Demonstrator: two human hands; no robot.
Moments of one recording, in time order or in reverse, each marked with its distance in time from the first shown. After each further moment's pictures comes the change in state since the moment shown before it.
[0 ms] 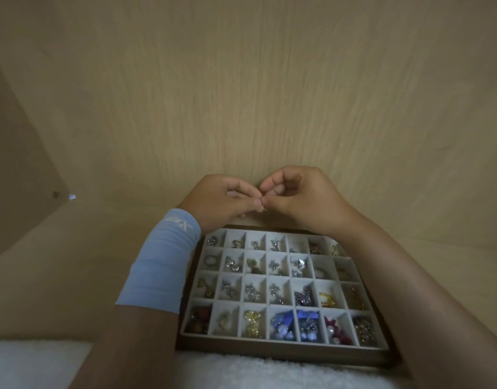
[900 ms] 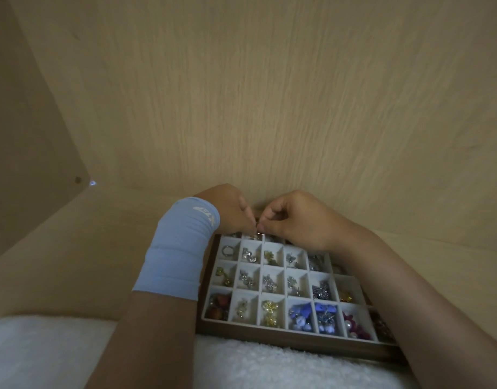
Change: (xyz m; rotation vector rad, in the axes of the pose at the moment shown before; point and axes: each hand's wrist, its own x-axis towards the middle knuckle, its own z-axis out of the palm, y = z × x) left_hand -0.004 -0.012 -0.017 0.571 -0.159 -0.266; right_hand -0.008 0.001 0.032 -0.290 -0.332 0.052
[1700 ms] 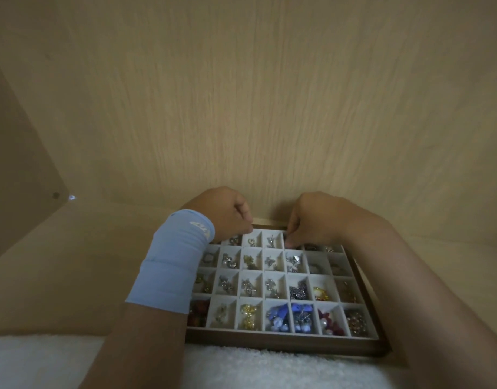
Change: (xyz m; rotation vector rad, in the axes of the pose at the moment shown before) left_hand 0.005 0.021 0.012 0.045 0.093 0.164; right_hand -0.024 0.007 -0.045 -0.527 -0.115 0.285
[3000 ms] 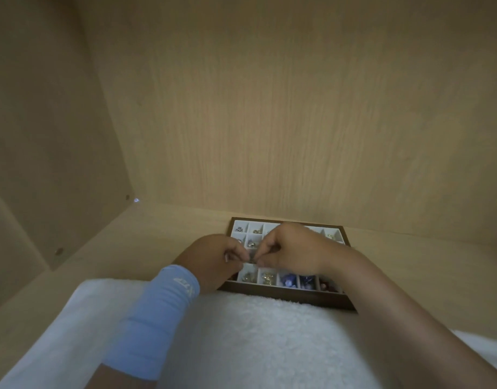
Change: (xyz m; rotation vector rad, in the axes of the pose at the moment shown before) left_hand -0.139 -0.017 0.019 -0.023 0.115 -0.012; right_hand -0.076 -0.065 0.037 0.428 0.010 -0.326
